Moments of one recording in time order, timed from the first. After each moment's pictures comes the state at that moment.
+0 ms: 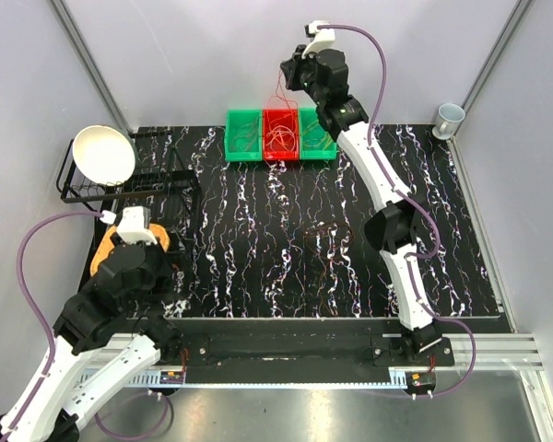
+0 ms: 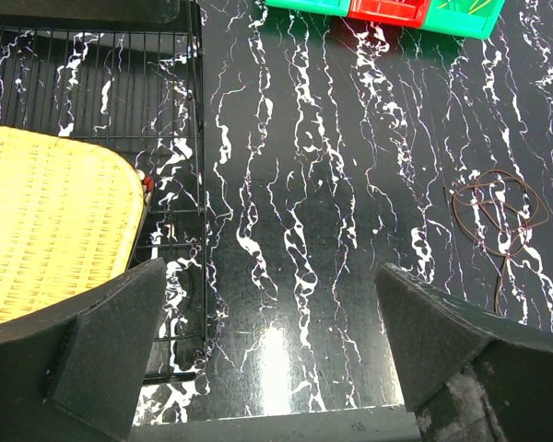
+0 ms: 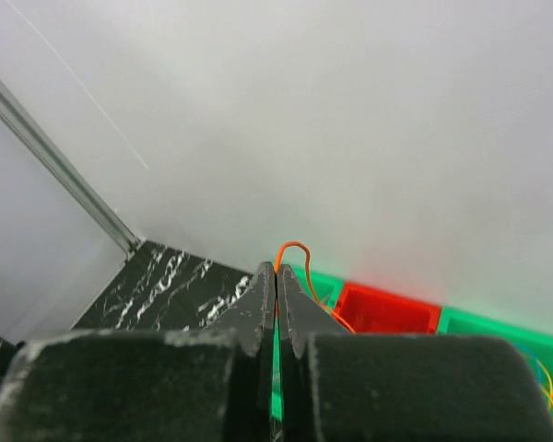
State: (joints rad) left arm -0.62 0.43 0.88 -0.87 -0.46 -0.44; right arm 0.46 2.39 2.67 -0.23 -0.01 0.24
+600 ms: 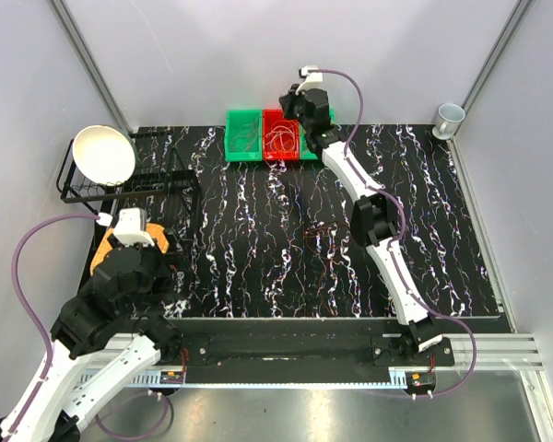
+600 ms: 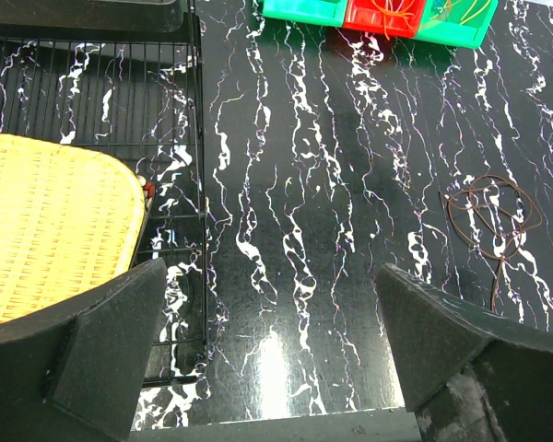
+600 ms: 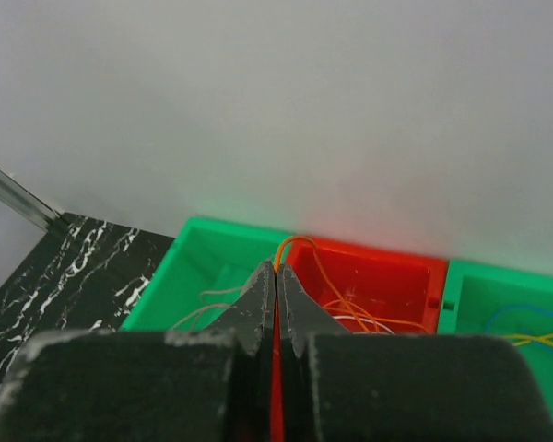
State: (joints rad) left arm -0.62 0.40 0.87 -0.87 -0.45 -0.42; right arm 0.42 2.76 2.73 0.05 -0.02 0.29
